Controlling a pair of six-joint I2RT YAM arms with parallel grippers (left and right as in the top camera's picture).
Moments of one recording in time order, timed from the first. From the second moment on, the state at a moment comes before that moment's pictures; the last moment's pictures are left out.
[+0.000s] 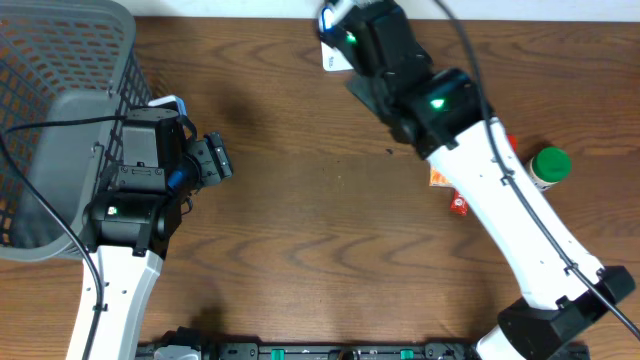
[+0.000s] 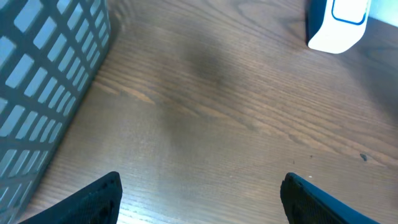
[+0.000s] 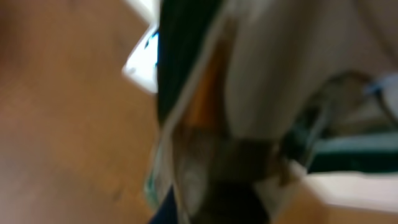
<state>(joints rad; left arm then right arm) -0.09 1.13 1.09 -0.79 -0.04 -0.36 0.58 1.75 1.94 -1.02 0.40 -0.30</state>
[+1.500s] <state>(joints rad) -0.09 1.13 1.09 -0.79 -0.04 -0.36 0.24 1.75 1.42 -1.04 -0.02 0.15</state>
